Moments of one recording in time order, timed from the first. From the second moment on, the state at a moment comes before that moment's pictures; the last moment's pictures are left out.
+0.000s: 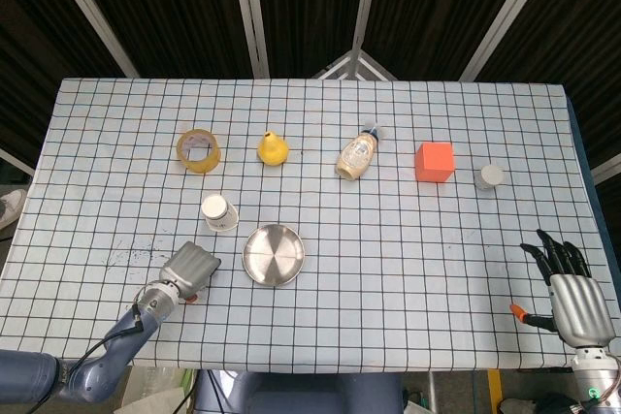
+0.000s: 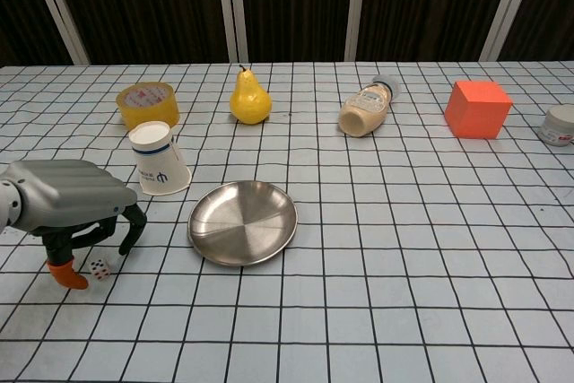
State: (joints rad) left arm -0.83 -1.39 0.08 -1.83 0.73 0.94 0.96; right arm 0.07 -1.05 0.05 -1.75 -1.46 1.41 -0.01
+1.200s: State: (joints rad) left arm -0.89 -1.40 0.12 -1.84 0.68 0.98 0.96; right arm 0.08 -1.05 0.05 -1.76 -1.44 1.40 0.01
